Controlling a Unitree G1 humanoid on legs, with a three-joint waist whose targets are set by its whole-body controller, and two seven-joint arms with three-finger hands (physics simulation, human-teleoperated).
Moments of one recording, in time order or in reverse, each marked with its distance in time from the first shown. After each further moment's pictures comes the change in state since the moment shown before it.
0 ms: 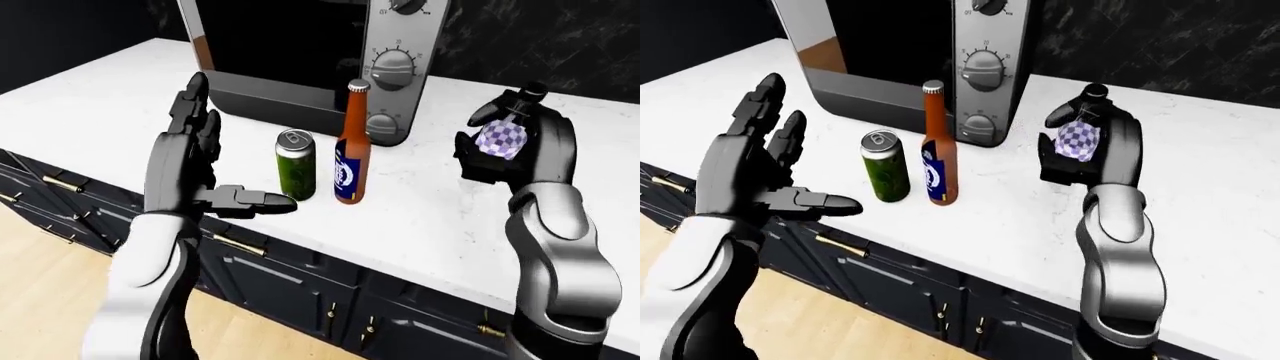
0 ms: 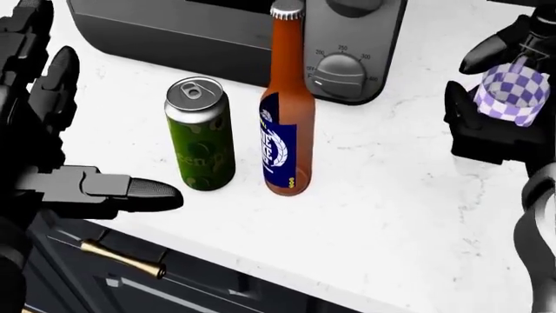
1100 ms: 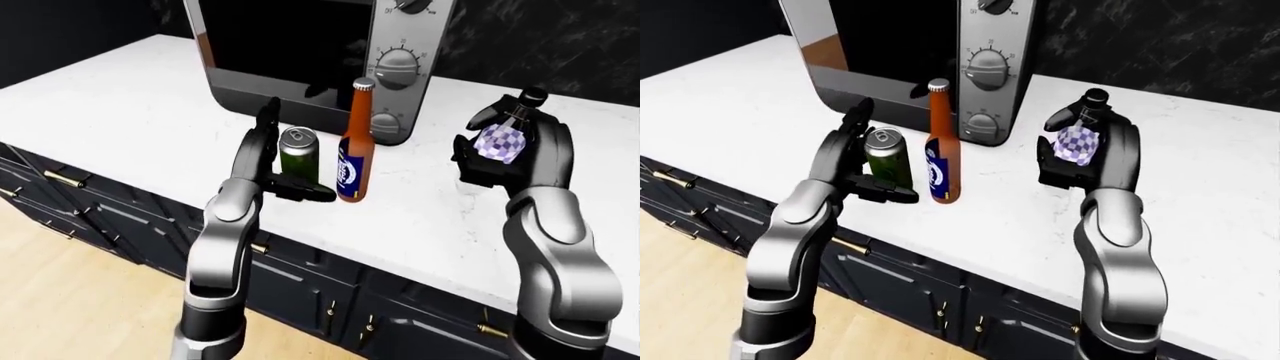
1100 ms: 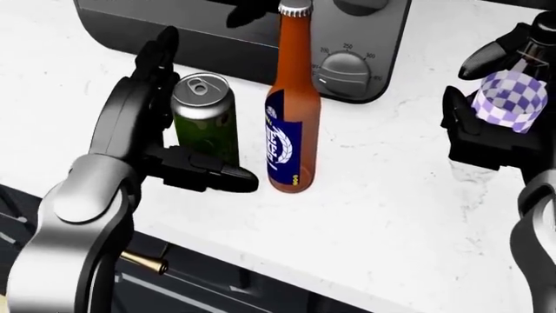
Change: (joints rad) left arm -0.156 -0.103 -0.146 0.571 0.176 -0.240 -0.093; right arm 0.025 -0.009 0.008 -0.008 0.071 -0.001 -0.056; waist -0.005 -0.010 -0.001
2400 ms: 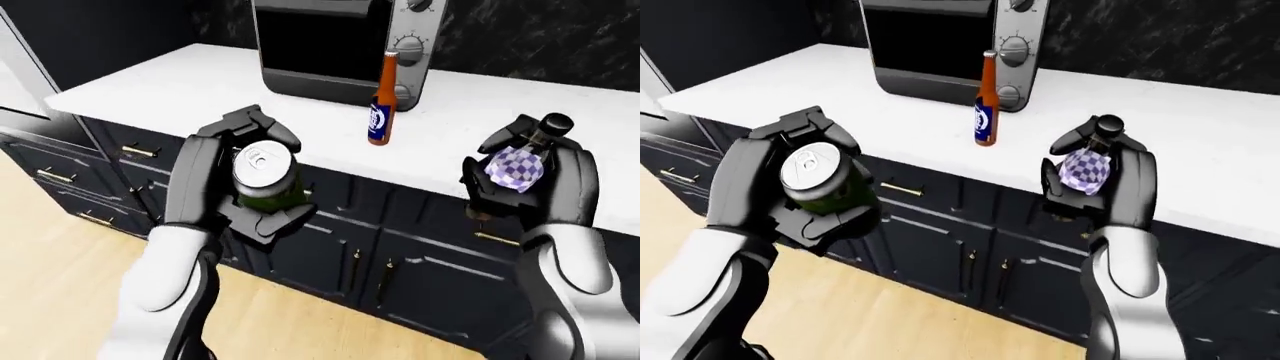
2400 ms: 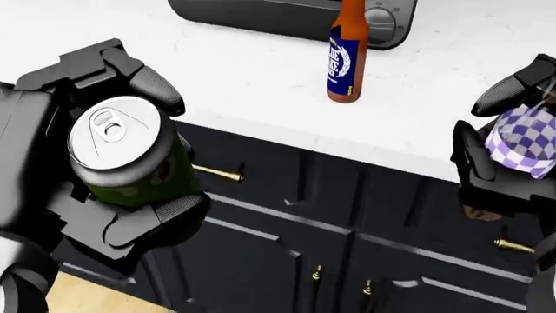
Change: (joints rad) left arm 0.094 0.025 0.011 -0.752 -0.049 0.480 0.043; right arm 0.152 0.059 -0.010 -0.260 -0.023 0.076 0.015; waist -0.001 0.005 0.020
